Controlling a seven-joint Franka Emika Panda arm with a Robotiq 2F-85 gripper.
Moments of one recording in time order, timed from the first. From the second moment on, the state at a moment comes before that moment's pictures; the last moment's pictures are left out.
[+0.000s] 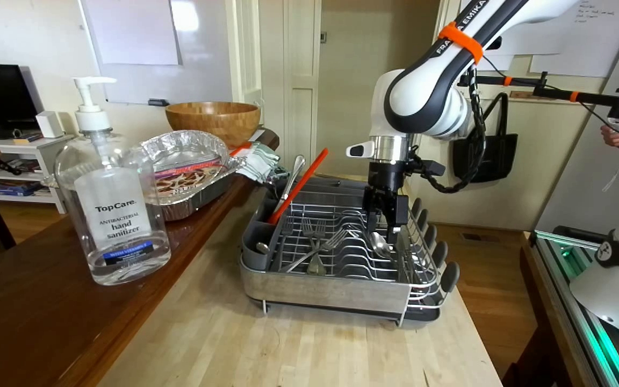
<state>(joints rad) -0.05 0.18 0.11 -2.43 0.47 2.48 -1.03</state>
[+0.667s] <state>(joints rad) -0.07 0.22 0.12 -2.40 0.48 2.47 -1.07</state>
